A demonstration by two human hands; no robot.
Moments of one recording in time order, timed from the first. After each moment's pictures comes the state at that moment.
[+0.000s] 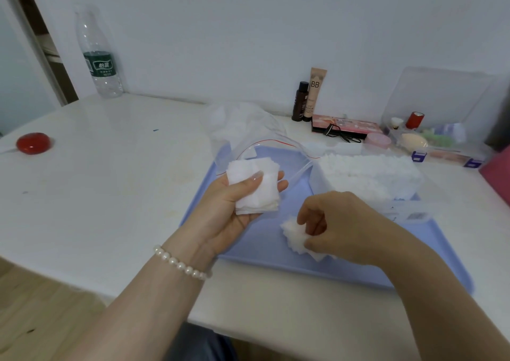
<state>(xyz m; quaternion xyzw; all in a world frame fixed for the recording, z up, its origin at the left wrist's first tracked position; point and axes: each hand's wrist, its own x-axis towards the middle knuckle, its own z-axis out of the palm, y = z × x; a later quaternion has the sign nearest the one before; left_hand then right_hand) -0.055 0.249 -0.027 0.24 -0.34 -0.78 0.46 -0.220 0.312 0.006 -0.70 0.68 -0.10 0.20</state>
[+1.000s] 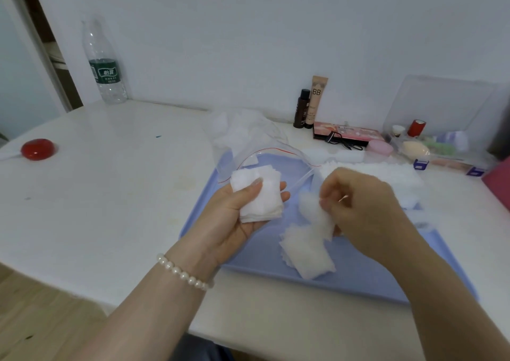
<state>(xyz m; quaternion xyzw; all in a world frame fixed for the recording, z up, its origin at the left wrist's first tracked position) -0.057 0.244 -0.034 0.25 -0.34 -0.78 0.46 -0.228 0.307 0.008 -0.63 0.67 -0.37 0.10</state>
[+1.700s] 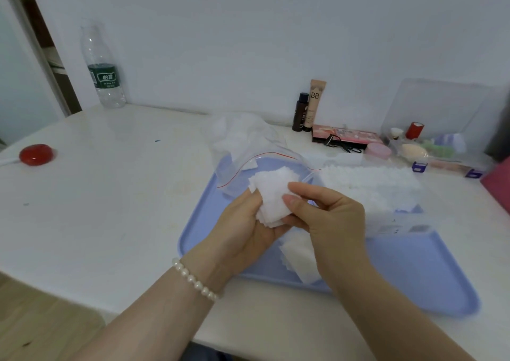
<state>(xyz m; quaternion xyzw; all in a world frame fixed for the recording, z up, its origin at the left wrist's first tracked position) -0.074 0.250 -0.037 0.20 -0.33 -0.82 0.42 -0.175 0.306 -0.006 -0.35 0.50 -0.68 0.41</state>
